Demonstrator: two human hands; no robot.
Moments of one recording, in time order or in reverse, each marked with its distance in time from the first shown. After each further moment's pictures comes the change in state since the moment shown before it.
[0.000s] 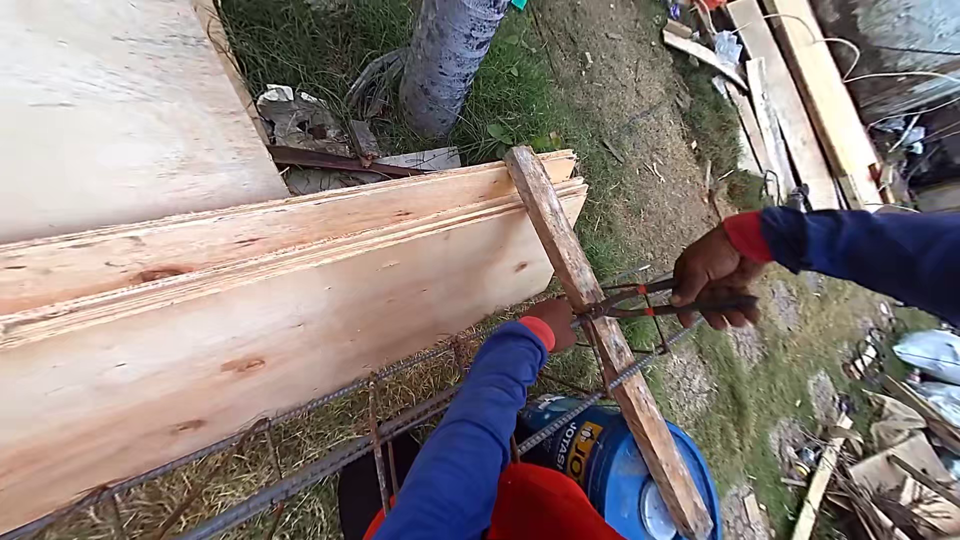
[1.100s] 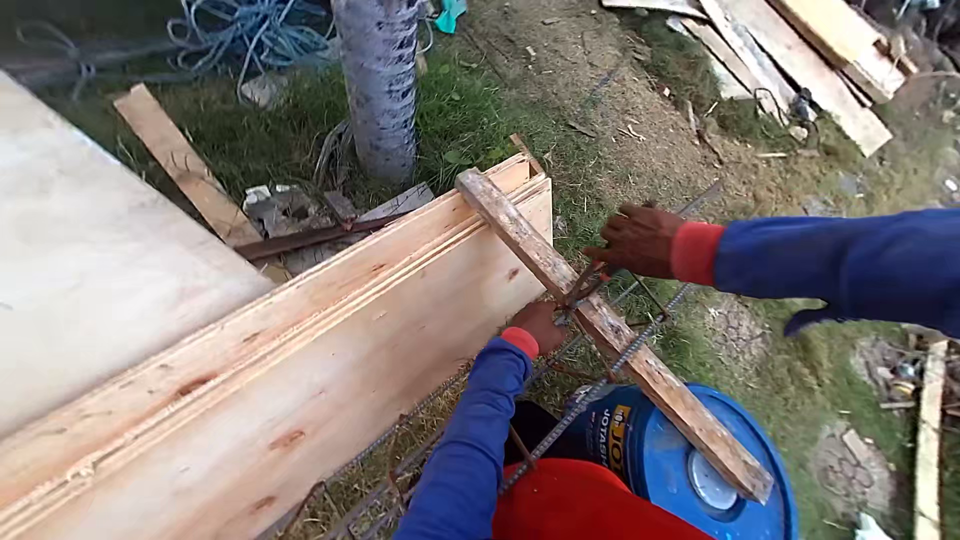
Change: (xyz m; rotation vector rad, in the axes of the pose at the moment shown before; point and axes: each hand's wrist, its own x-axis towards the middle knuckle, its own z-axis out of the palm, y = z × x) left_hand 0.008 -0.001 0.002 0.056 -0.017 -0.015; right_hand -0.018 -0.020 0.054 -1.364 1.035 -0.393
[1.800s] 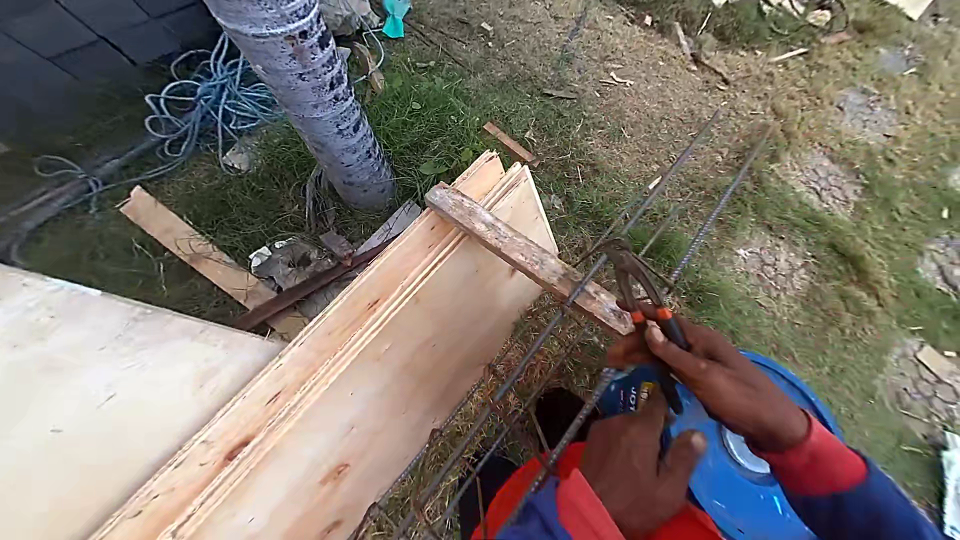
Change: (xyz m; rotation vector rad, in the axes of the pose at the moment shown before) left_hand -0.156 0.100 0.076 -0.278 0.021 0.365; right_hand -0.093 -0.178 0.074 2.353 0.796 0.394
